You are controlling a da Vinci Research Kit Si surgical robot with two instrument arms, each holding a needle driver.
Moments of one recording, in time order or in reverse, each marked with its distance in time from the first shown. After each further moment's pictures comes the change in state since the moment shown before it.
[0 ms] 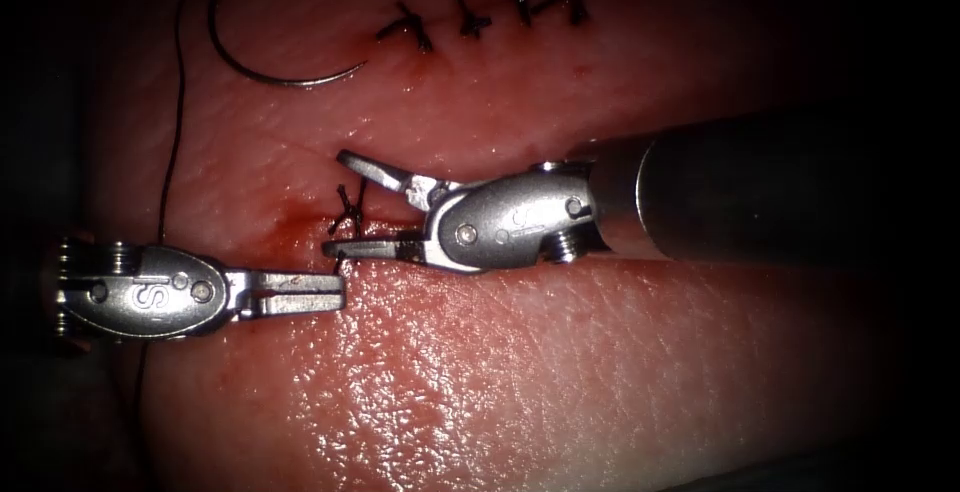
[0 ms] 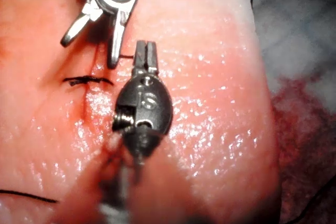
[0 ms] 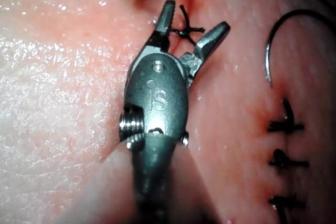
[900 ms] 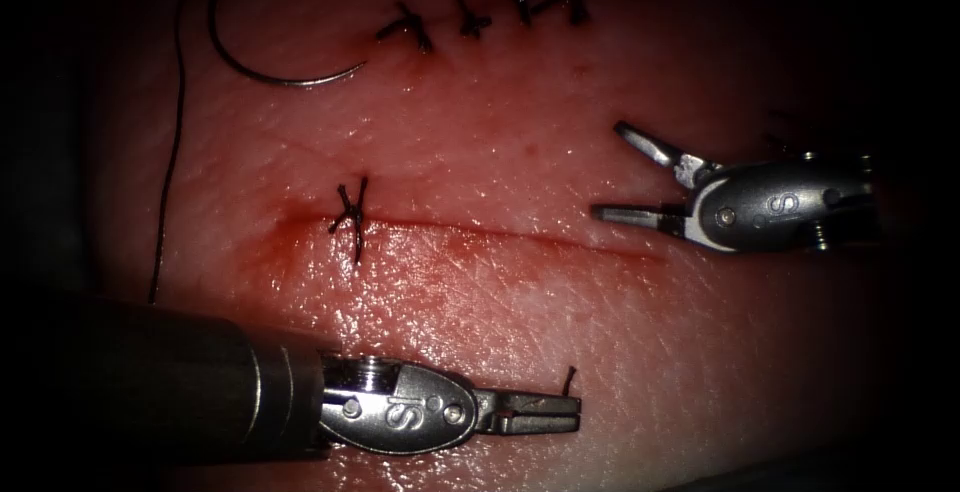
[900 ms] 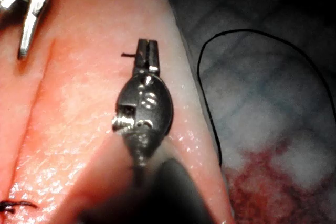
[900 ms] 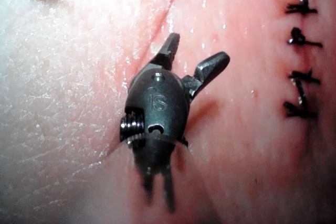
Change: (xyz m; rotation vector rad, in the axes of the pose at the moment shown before) right arm -0.003 0.006 -0.015 -0.293 -0.240 -0.015; left arm 0.001 0.011 0.016 -0.205 0.092 0.044
